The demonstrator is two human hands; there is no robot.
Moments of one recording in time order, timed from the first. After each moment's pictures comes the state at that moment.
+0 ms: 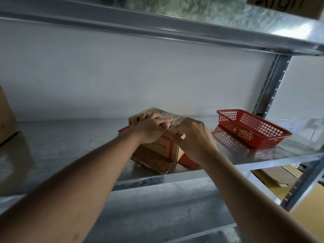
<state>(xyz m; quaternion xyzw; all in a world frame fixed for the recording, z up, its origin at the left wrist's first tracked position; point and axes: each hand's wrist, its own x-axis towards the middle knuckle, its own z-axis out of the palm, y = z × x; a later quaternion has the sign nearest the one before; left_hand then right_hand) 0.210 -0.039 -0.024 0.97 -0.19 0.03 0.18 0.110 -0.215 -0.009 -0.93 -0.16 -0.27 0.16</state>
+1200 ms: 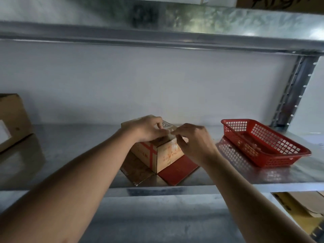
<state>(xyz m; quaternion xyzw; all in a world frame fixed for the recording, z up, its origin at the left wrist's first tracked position) 0.224 -0.083 0.009 0.97 -0.13 0.05 0.18 0.174 -0.297 -0.019 -0.86 -0.32 -0.33 0.23</state>
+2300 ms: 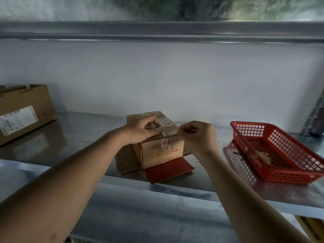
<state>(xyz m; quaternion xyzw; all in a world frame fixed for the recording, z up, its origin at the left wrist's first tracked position) 0.204 -0.095 -0.015 0.93 -0.07 0.06 0.35 0.210 -0.333 -0.027 -0.81 -0.16 -0.18 0.54</state>
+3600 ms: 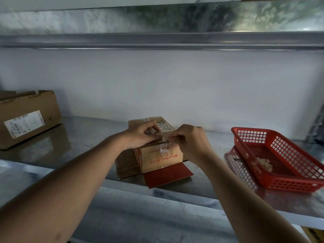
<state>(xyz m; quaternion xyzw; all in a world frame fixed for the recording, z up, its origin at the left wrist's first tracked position) 0.195 -0.100 -0.011 0.93 -0.05 0.06 0.36 0.223 -0.333 -0.022 -0.84 -0.37 -0.23 0.33</state>
